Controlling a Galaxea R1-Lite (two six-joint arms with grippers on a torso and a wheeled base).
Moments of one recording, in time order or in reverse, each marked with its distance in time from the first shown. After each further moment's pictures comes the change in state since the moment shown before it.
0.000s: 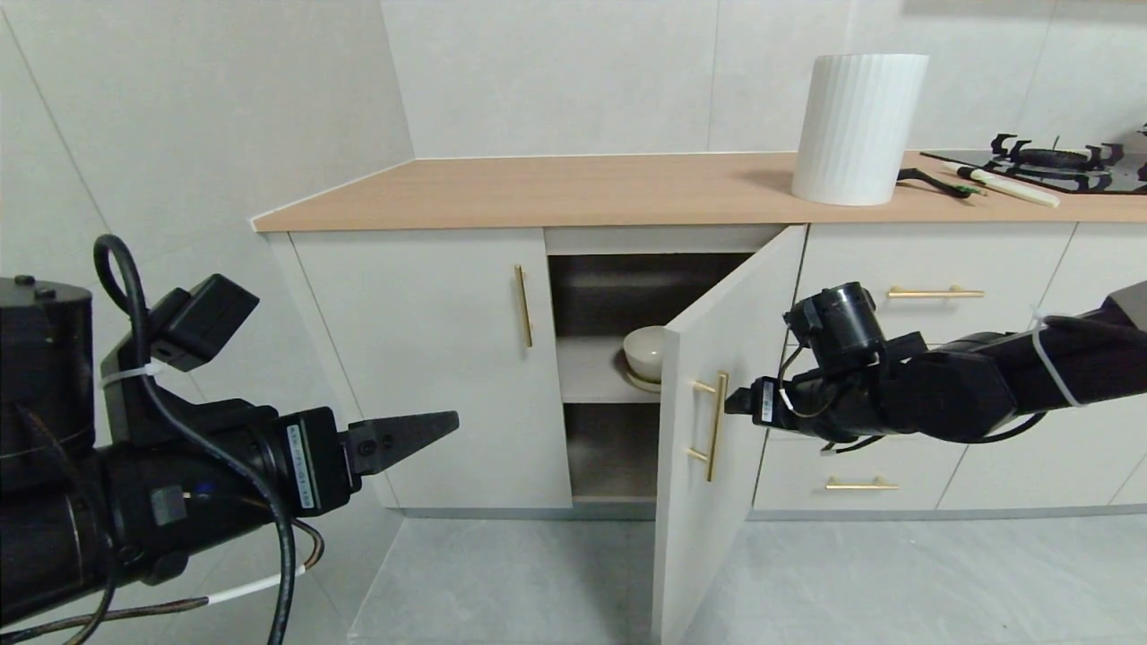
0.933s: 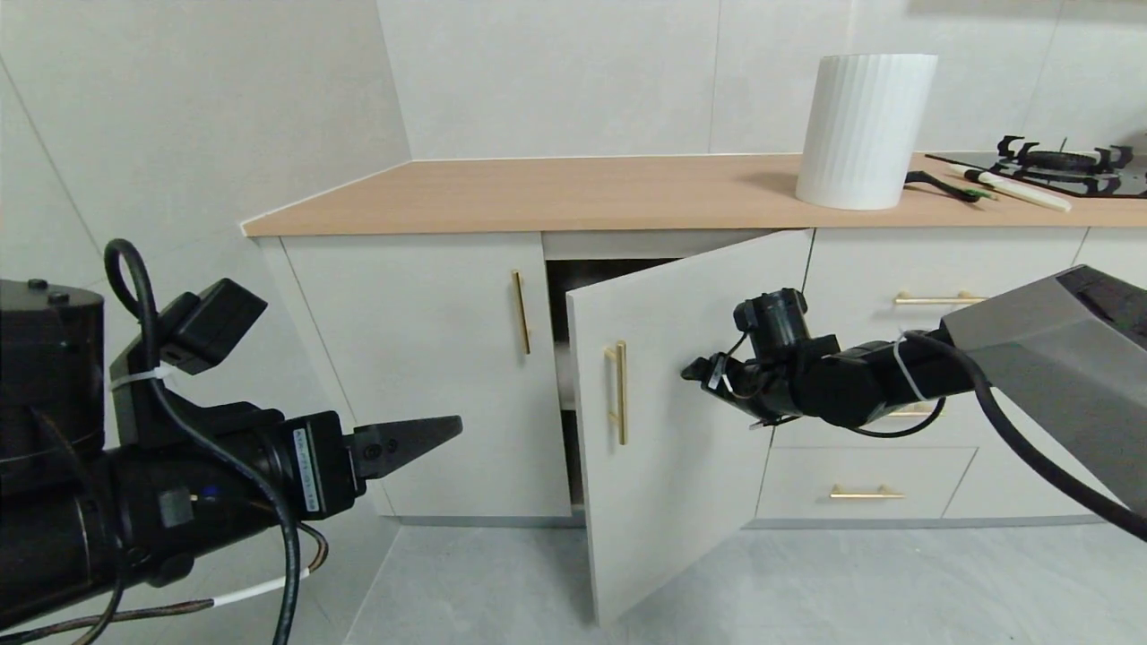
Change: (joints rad) left arm 0.001 0.007 0.003 0.001 -0.002 0.001; right arm 0.000 0.264 -0.271 -0.114 0.004 0.248
